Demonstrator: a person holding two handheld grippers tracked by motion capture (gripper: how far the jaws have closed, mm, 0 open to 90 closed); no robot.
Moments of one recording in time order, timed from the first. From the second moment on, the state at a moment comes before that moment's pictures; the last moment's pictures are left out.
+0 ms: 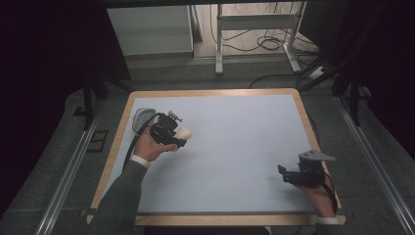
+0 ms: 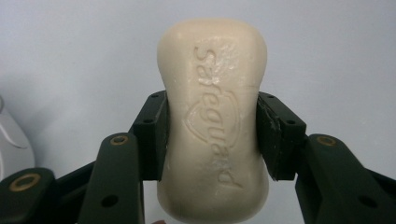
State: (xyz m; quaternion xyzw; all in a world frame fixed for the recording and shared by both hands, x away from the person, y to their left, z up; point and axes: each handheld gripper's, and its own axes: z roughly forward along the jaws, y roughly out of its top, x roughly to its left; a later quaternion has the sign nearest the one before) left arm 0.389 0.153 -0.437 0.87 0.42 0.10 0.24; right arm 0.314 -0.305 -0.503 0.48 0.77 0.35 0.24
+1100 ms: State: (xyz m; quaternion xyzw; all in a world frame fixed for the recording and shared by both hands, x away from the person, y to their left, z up) left arm 0.410 0.192 -0.425 0.85 0.46 0.12 0.23; right arm 0.315 -0.307 -0.505 0.48 0.77 0.35 0.24
